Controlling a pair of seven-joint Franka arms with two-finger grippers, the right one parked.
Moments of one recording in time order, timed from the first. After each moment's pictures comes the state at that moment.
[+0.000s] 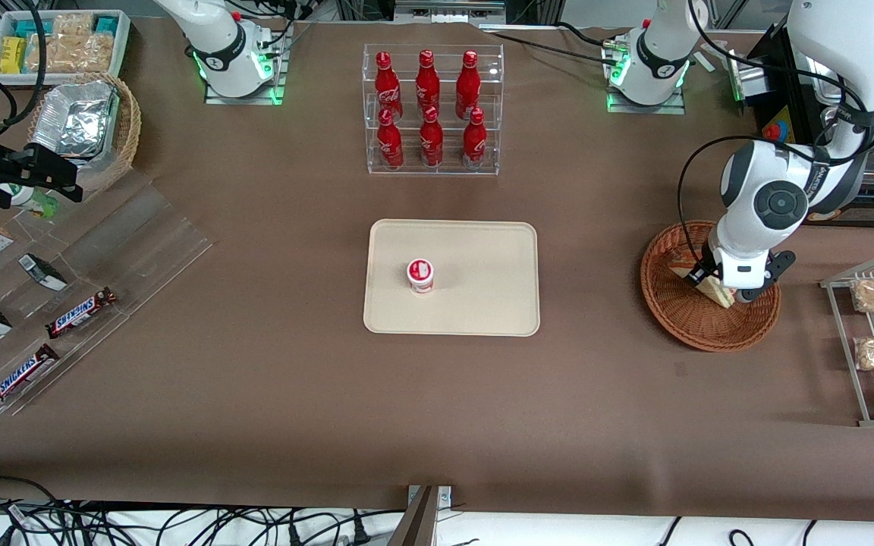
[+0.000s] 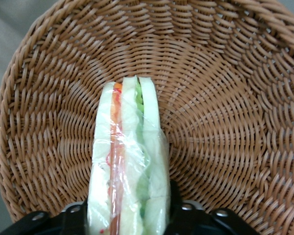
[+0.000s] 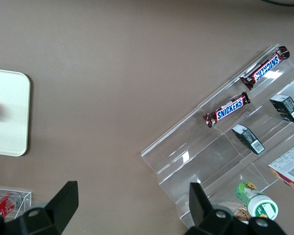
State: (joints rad) arm 0.13 0.31 -0.11 -2.23 0.32 2.46 -0.97
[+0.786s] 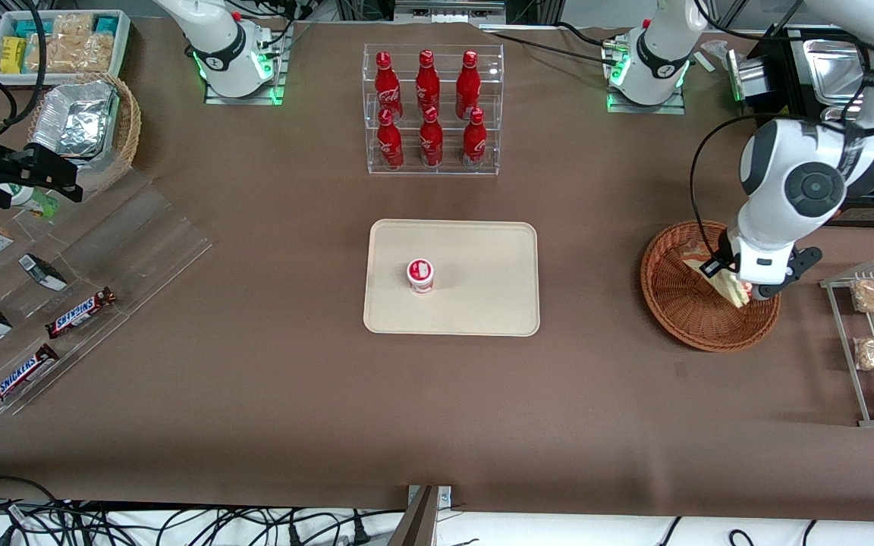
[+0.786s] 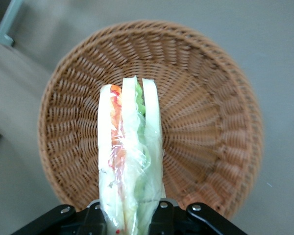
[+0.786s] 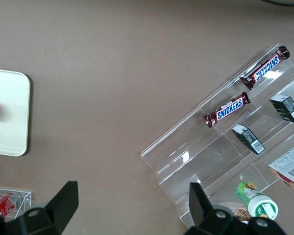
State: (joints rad) arm 0.13 0.18 -0.15 -2.11 0.22 2.20 -0.78
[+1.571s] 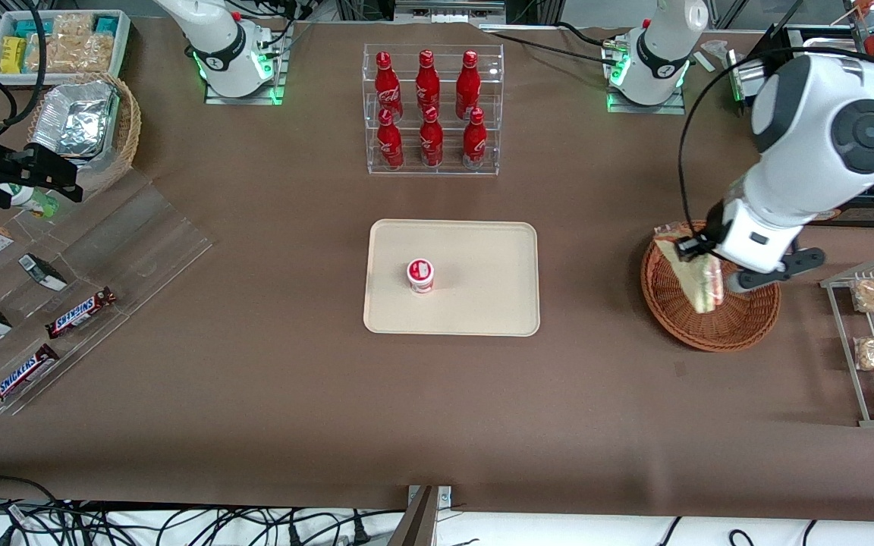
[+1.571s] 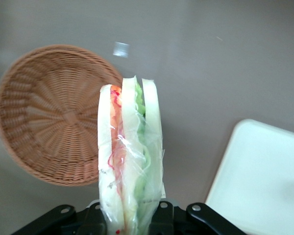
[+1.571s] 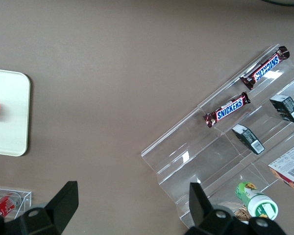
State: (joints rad) arm 0.12 0.16 -0.34 -1.79 0.04 1.90 -0.51
